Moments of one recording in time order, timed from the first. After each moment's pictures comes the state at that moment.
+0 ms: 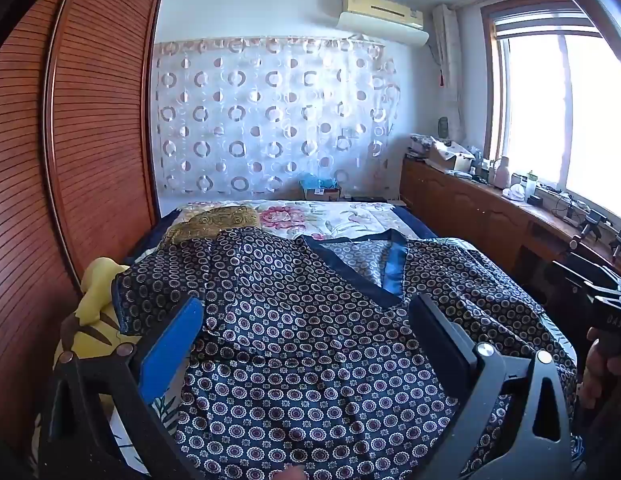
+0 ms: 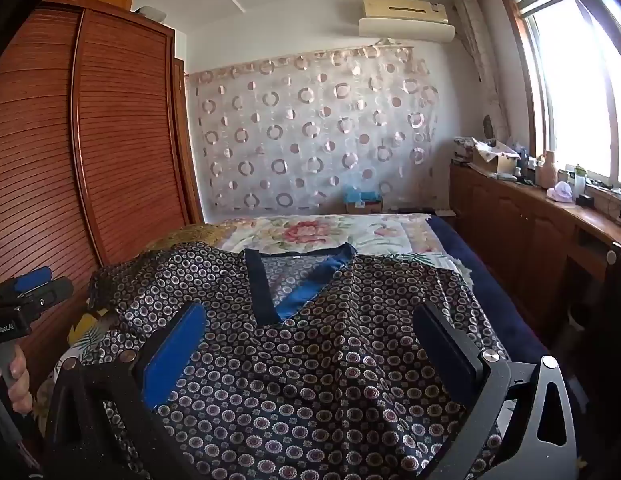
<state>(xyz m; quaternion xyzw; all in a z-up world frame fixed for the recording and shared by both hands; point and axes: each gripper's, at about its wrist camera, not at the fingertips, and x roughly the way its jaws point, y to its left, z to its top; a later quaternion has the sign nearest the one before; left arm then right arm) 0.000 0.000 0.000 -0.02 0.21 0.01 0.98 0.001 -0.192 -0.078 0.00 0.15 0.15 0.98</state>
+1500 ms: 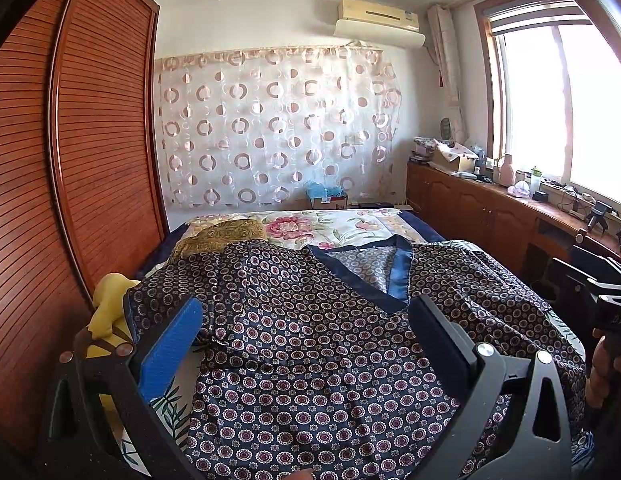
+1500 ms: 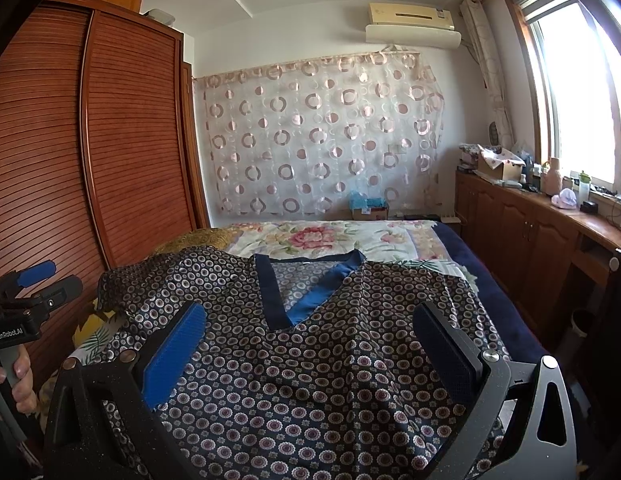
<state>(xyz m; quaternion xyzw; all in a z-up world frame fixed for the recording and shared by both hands) -0.011 0.004 0.018 -0.01 0.19 0.02 0.98 -0.001 -0.186 -0.076 0.01 0.13 0.15 0.98</state>
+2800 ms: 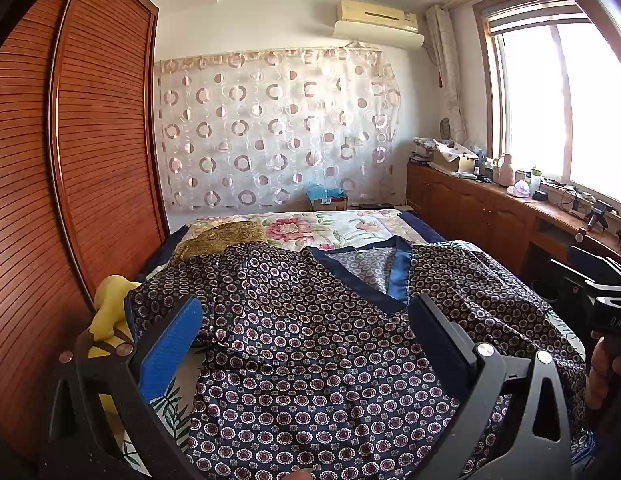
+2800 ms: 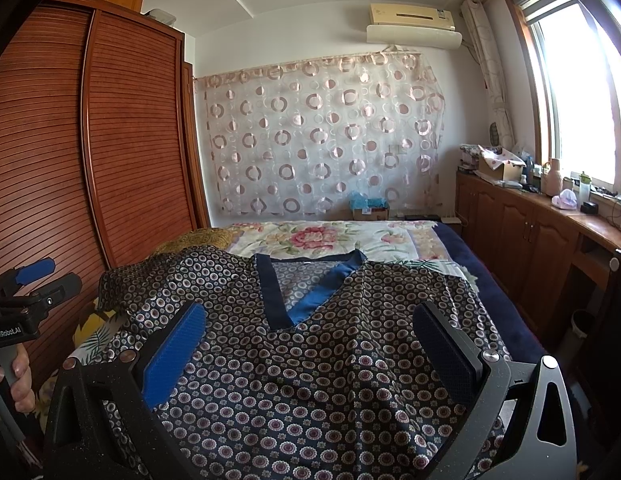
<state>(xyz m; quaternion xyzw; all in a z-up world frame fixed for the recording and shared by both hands) -0.014 -0.005 0.022 0.00 0.19 0.02 0.98 -0.002 -0.186 -0.076 0.01 0.13 0.15 0.98</state>
